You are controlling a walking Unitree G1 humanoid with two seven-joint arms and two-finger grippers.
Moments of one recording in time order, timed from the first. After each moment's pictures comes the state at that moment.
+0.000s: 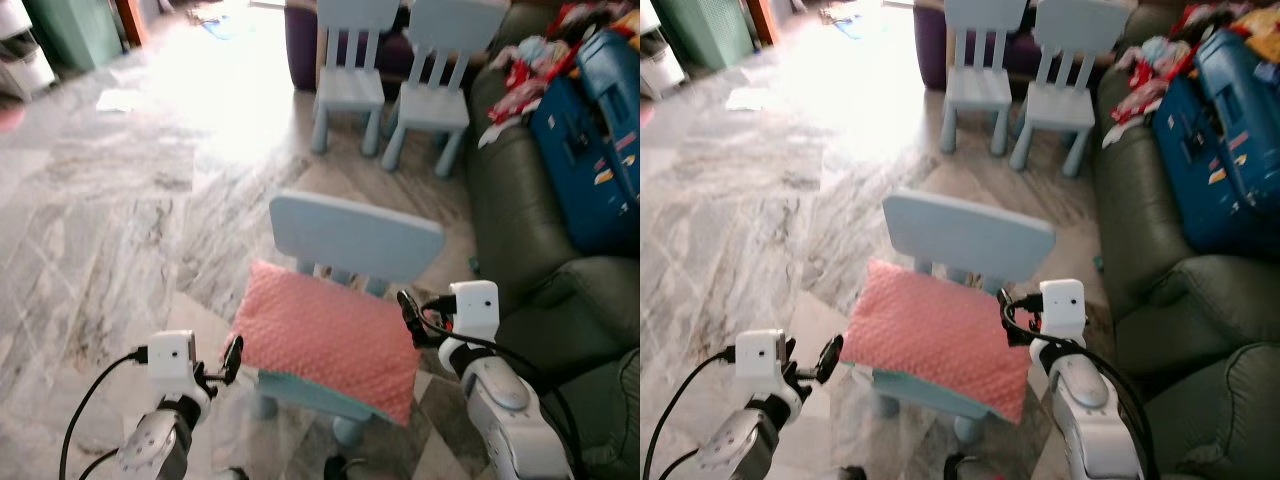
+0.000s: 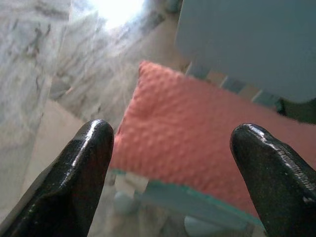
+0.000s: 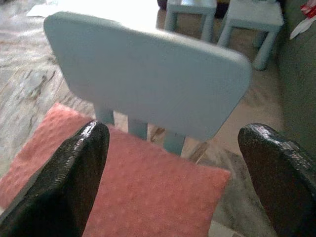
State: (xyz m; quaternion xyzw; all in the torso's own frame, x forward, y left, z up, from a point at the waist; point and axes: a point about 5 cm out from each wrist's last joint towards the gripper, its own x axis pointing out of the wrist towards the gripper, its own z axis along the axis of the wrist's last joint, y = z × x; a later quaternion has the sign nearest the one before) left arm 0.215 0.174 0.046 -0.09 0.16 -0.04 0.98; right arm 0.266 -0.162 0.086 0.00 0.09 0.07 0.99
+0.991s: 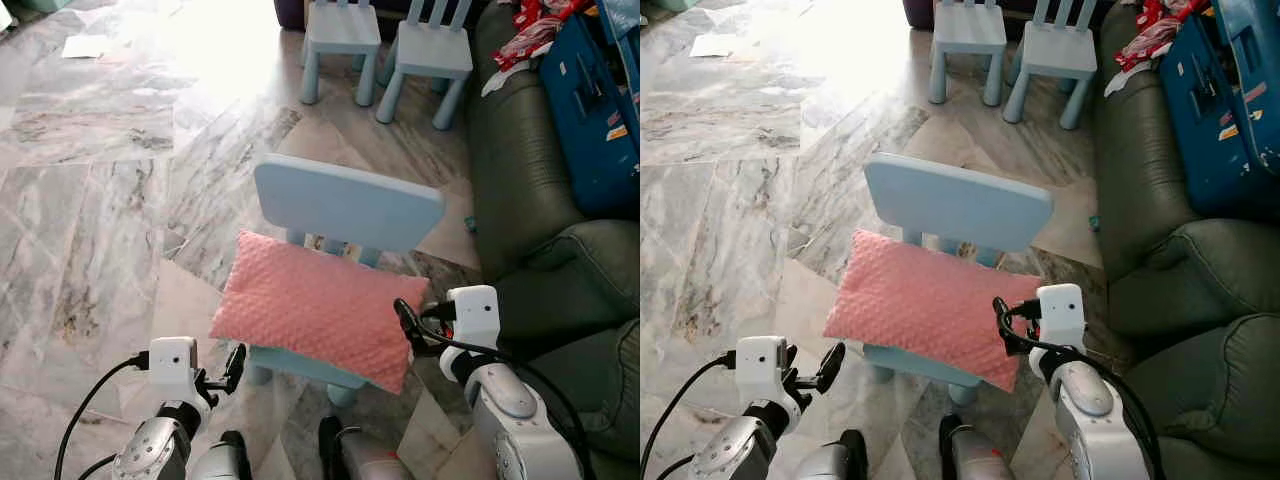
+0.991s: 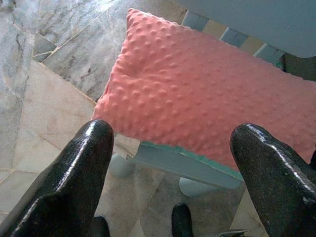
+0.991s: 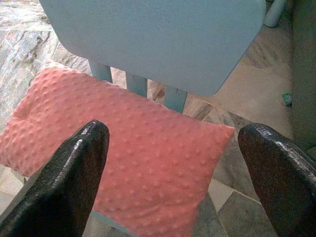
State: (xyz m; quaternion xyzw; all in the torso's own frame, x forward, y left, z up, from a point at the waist) left arm 0.209 0.171 0.049 -0.09 0.18 -0.05 0.98; right arm 0.257 -0.158 0.093 -0.01 0.11 0.09 0.99
